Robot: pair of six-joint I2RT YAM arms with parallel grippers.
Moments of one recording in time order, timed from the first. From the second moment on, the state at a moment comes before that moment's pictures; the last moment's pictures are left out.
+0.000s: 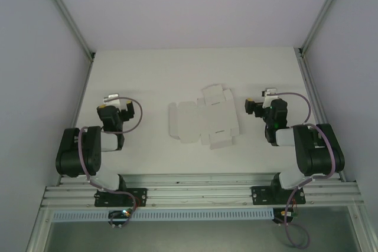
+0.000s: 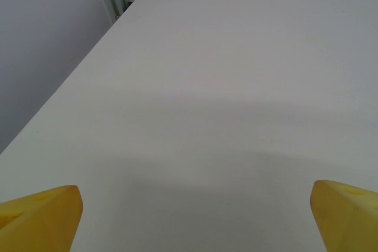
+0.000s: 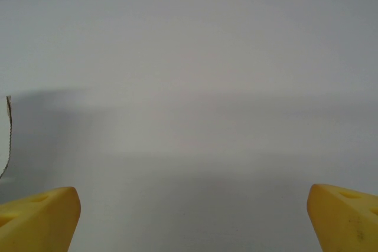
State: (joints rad) left arm -0.01 1.57 0.36 0.88 -0.15 0.00; right arm -0.02 1.55 0.39 0.79 -0.04 0.03
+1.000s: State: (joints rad) left arm -0.27 1.19 0.75 0.07 -0.04 -0.20; right arm 0.24 1.24 0.79 0.05 -0.01 0.19
